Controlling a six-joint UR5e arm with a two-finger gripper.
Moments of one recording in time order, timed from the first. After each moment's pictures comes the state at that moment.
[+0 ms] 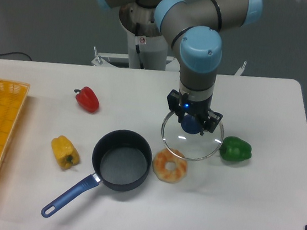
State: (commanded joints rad) arm 2.55 -1.80 -1.63 -1.20 1.62 1.00
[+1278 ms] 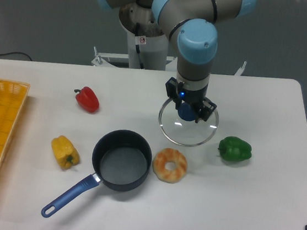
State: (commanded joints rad) arm 2.56 -1.72 -1.81 -1.19 1.63 1.14
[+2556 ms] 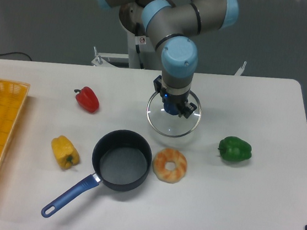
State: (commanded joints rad) arm 2.50 -1.76 -1.89 -1.19 1.70 1.14
